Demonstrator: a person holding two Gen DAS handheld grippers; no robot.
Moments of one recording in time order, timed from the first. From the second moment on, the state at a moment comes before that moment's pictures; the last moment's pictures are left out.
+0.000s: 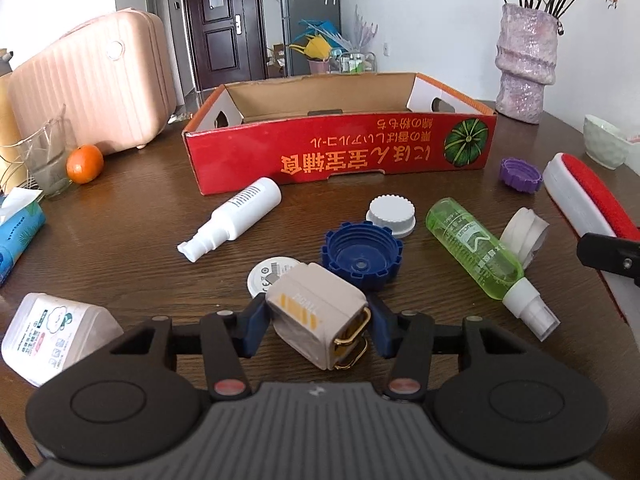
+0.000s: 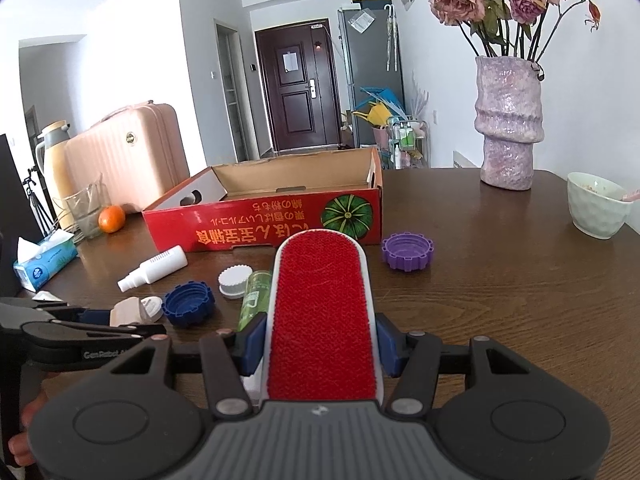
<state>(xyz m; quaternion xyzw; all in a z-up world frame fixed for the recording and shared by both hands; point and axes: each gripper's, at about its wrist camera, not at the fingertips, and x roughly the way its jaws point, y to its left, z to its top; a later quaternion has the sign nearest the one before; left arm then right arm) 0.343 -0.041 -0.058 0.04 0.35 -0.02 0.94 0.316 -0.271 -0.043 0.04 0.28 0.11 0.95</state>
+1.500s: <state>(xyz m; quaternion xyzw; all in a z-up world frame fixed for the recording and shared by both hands) 0.303 -0.027 0.011 0.00 0.24 0.00 0.97 0.324 -0.236 -0.004 0.05 0.25 0.12 0.96</state>
